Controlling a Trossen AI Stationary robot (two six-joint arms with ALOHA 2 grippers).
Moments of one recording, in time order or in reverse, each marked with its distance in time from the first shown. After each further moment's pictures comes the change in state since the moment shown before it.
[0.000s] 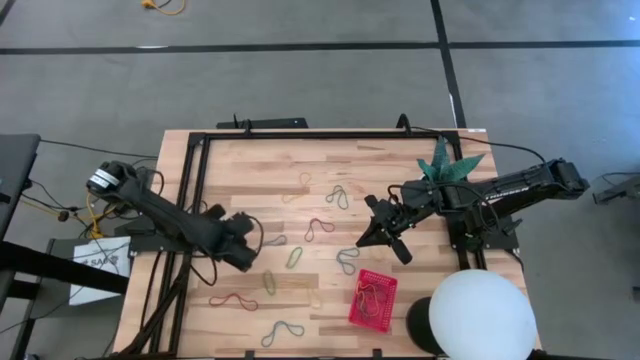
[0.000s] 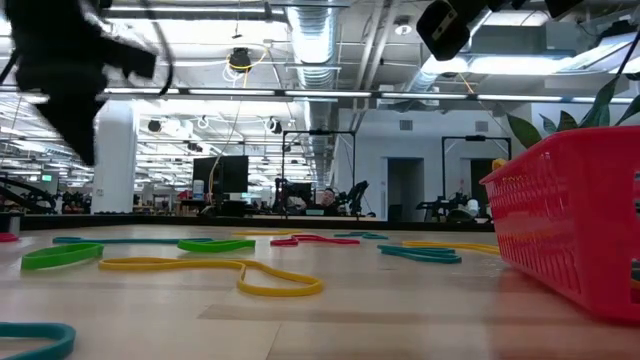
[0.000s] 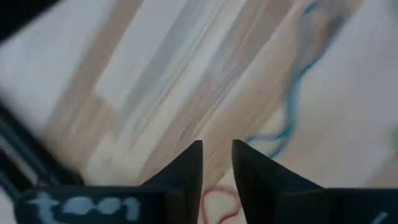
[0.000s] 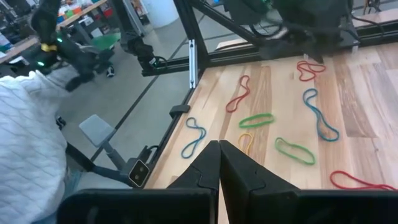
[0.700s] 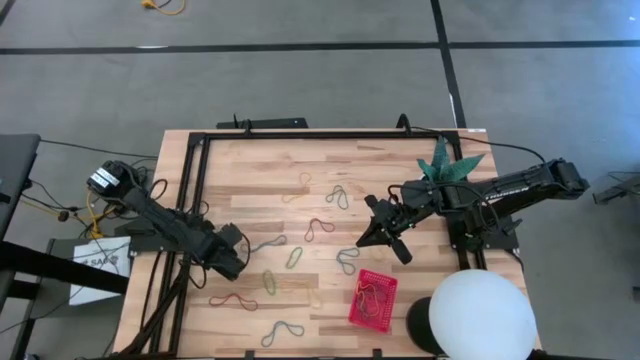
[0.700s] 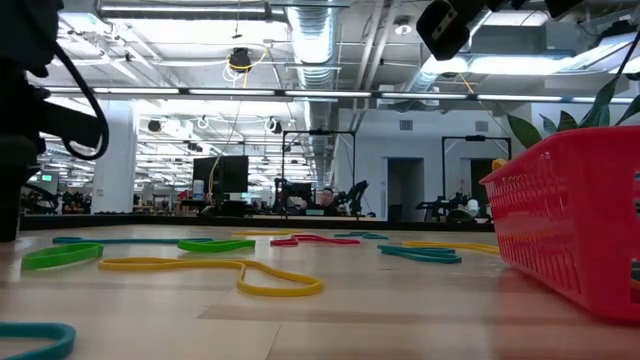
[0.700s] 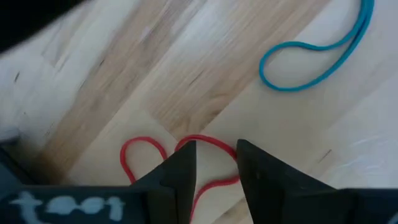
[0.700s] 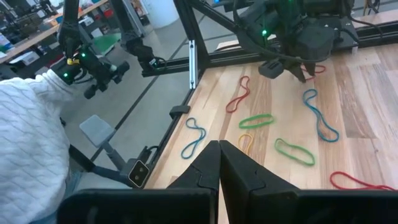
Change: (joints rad) left arm -0.129 0.002 -0.280 0.267 0.189 -0.236; right arm 0.000 0.000 0.000 0.003 0.000 -0.001
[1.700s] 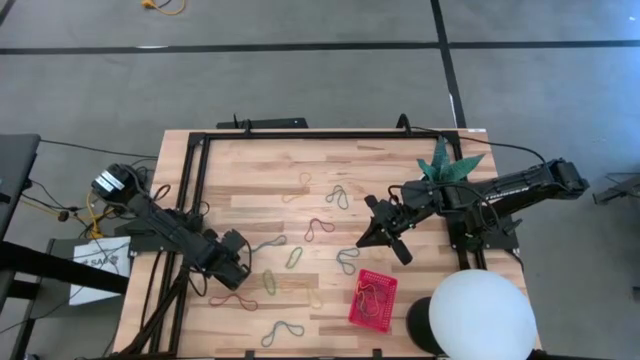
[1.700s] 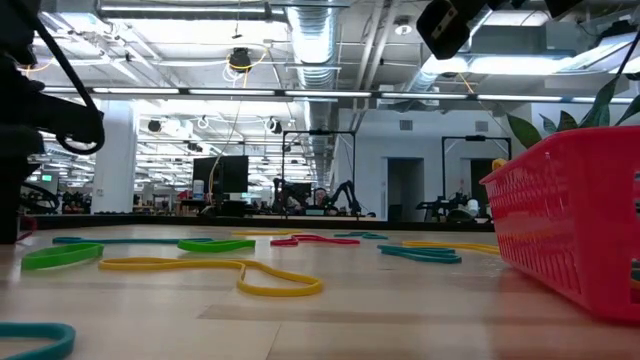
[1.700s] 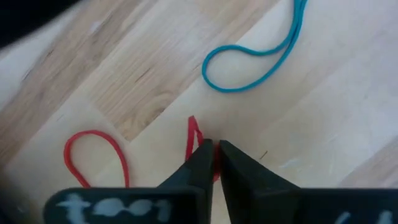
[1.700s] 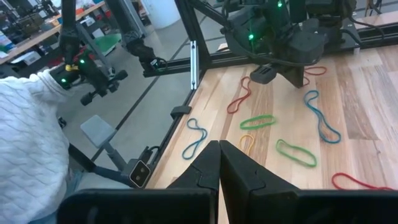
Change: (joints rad) left arm -0.034 0.097 0.024 0.132 -0.049 -0.120; right arm 0.002 0.000 0.000 0.004 0.000 0.000
